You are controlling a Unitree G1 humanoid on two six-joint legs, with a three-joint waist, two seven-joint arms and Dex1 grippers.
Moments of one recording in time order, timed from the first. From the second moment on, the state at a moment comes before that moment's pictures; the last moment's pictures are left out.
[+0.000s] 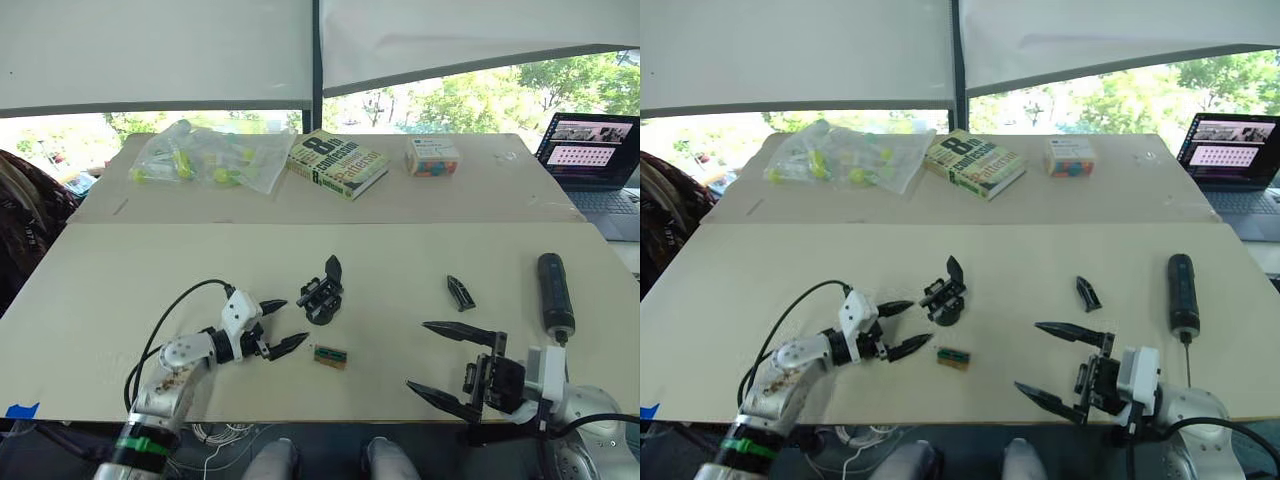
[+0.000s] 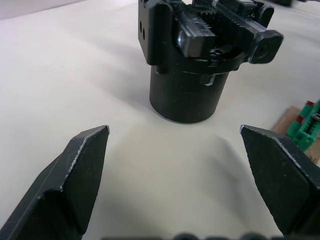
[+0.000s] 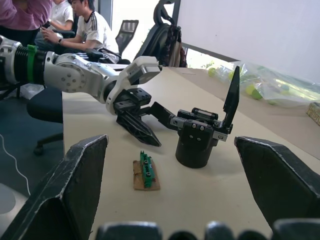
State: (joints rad) left arm -0.23 0.47 -0.09 0.15 -0.31 0.09 -0.99; right arm 0.25 -0.56 -0.17 -0.34 0.56 -0.23 1.16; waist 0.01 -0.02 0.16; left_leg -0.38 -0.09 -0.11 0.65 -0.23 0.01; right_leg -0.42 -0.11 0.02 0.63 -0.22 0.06
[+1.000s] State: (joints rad) left arm -0.60 0.32 -0.14 0.72 -0.20 -0.19 -1.27; right arm 0.30 -0.55 -0.16 -0.38 0.53 -0.23 1.10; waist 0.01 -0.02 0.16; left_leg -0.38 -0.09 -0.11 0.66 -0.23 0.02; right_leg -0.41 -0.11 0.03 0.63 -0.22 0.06
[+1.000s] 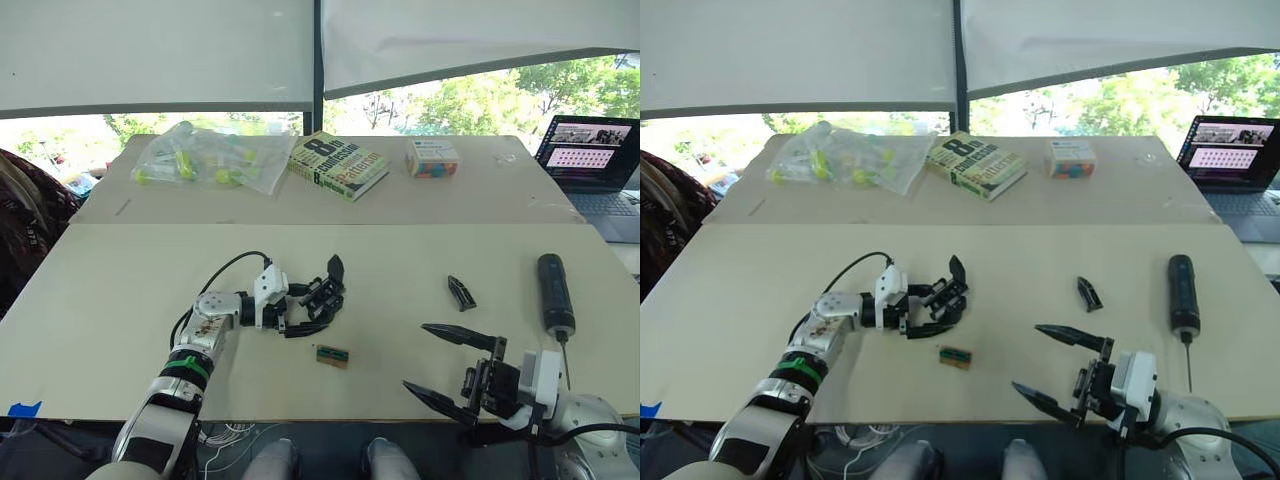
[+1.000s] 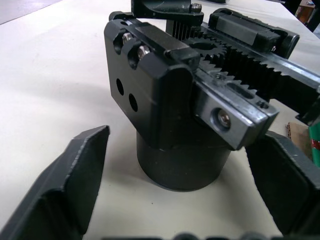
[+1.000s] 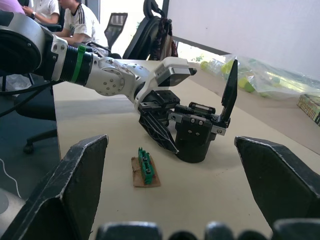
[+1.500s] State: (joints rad) left arm -0.27 0.28 -0.10 0.20 -0.16 -0.02 -0.90; right arm 0.28 -0.57 -0.16 -0.36 0.53 -0.23 1.12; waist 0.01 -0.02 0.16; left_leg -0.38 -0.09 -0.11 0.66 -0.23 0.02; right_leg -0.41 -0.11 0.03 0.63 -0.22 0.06
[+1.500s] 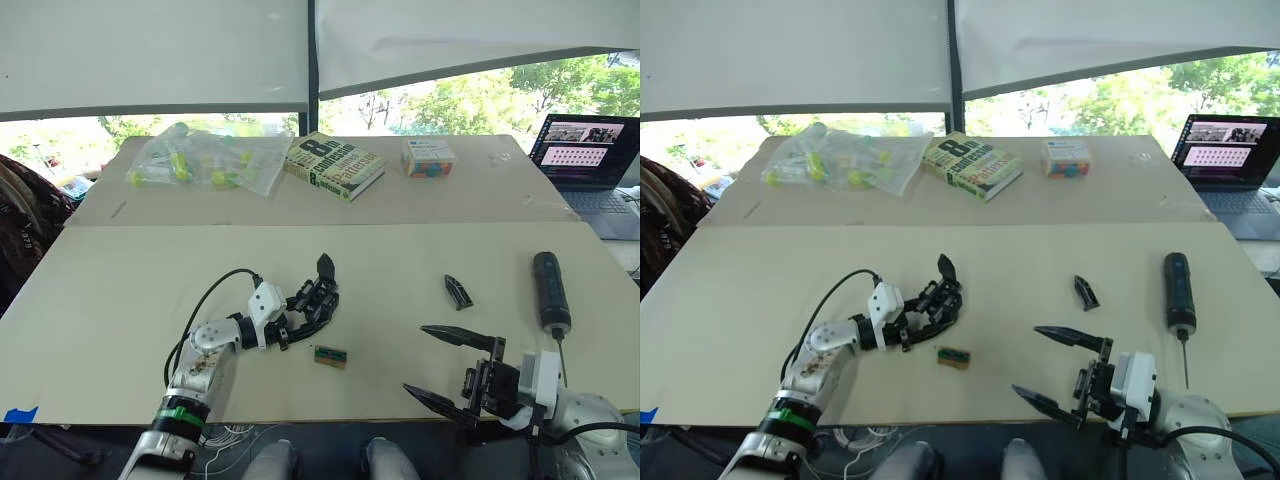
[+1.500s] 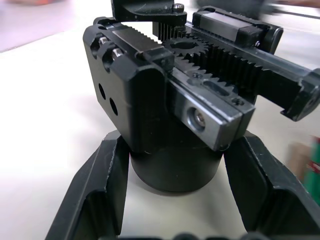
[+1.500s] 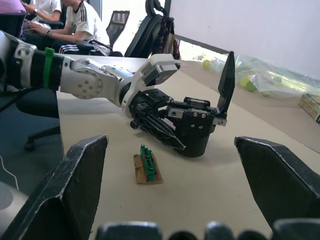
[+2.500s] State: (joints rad) left arm -0.29 0.44 -0.06 0.25 -0.26 0.07 -0.98; right arm 0.24 -0.56 -0.15 -0.36 0.54 -0.21 1.10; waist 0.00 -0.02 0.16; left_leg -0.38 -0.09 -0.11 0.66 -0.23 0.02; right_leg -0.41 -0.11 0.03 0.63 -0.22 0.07
